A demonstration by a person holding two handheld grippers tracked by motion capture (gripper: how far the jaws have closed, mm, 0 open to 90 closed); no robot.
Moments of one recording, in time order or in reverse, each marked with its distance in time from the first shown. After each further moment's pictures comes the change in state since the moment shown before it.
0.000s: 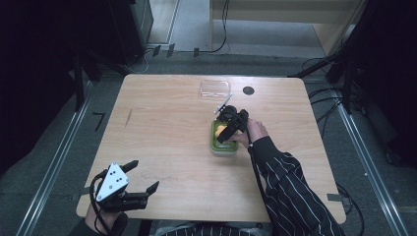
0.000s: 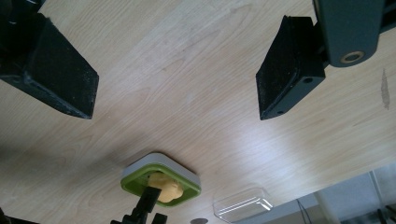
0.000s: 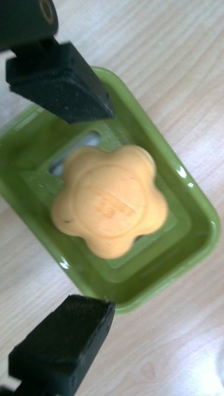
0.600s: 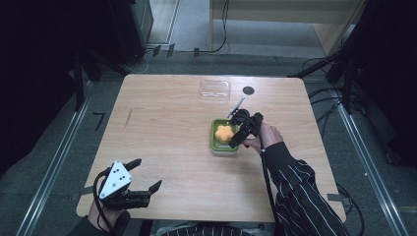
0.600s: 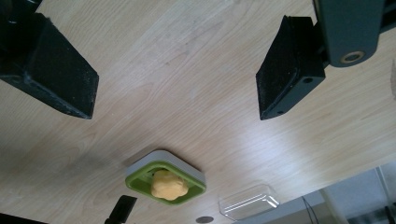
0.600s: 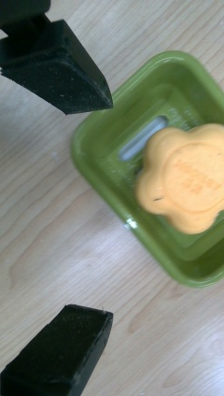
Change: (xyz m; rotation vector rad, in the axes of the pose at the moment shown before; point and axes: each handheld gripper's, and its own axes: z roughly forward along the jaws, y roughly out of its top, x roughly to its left) left arm 0.000 0.004 0.006 0.002 -0.021 0.012; right arm -0.007 -0.033 -0.024 0.066 -0.033 0.047
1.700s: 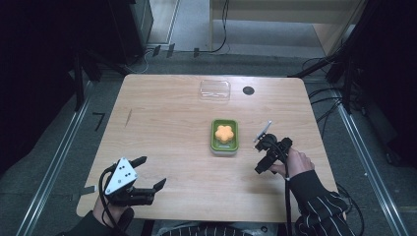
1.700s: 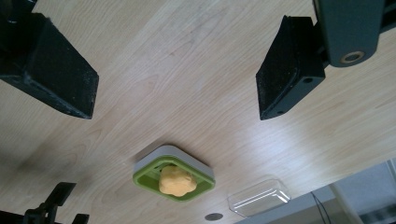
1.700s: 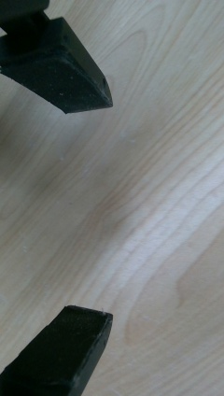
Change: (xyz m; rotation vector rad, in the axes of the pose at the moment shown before) left arm -0.001 0.006 0.010 -0.003 -0.030 0.023; right arm 0.001 -0.099 -0.004 0.170 -0.051 0.089
